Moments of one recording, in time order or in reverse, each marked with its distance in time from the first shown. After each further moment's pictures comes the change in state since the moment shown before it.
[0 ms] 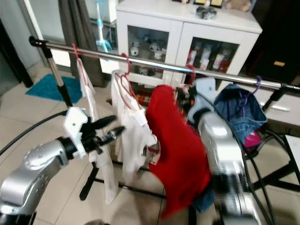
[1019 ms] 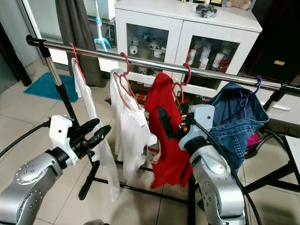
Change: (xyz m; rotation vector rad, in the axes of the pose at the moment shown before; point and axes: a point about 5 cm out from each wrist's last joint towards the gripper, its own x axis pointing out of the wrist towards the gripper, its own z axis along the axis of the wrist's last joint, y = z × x) left arm -0.018 -0.001 -0.010 -0.094 -0.055 0.227; right arm -0.057 0.045 -0.015 0.157 -0.063 0.019
